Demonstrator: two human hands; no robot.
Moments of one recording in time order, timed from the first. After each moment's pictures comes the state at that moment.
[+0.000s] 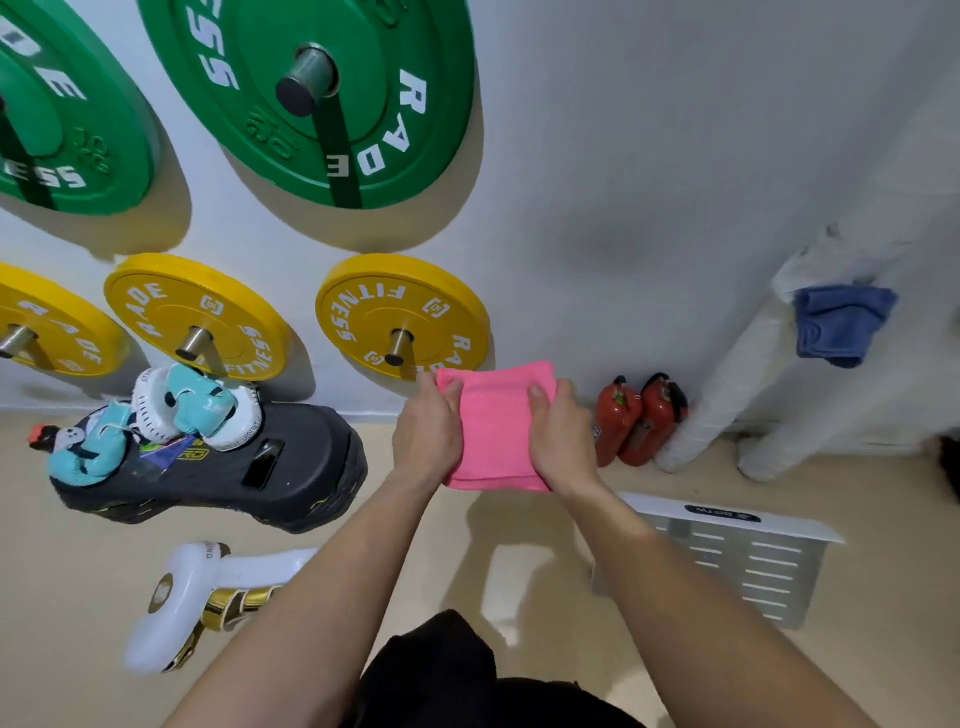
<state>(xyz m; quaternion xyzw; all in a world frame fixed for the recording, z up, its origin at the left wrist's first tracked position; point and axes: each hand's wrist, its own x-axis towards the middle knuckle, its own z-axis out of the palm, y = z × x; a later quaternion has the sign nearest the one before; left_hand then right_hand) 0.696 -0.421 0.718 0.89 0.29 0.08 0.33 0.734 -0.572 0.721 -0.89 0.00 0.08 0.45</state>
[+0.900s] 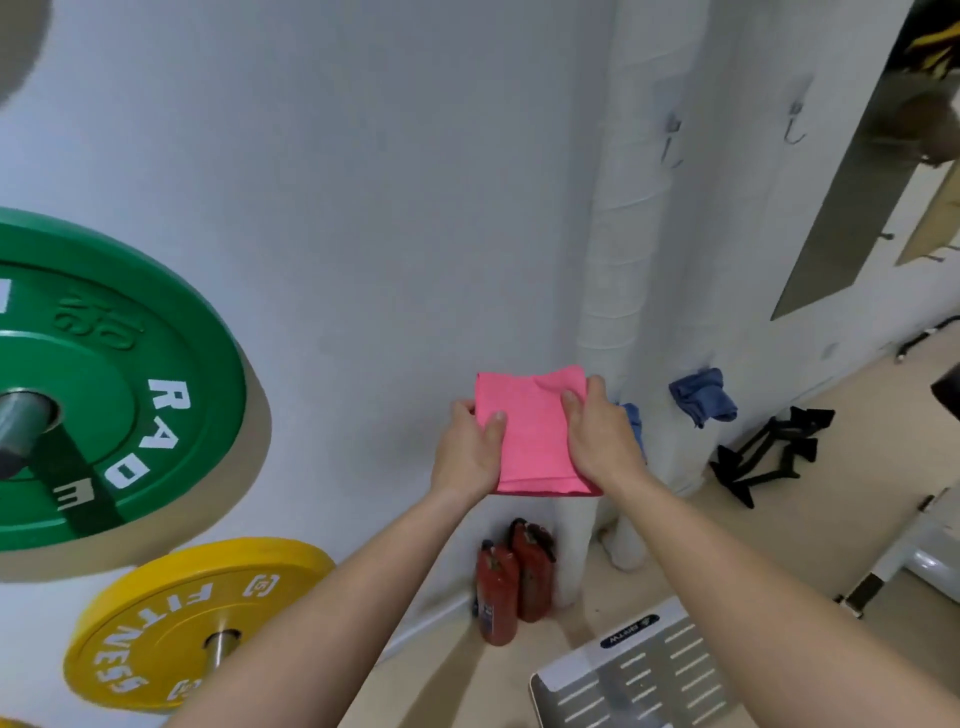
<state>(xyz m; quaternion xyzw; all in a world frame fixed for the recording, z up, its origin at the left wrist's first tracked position) 0.925 -0.567 0.858 0.87 -0.09 0.05 0.49 0.892 -0.726 0.876 -0.91 0.15 -0.16 0.35</state>
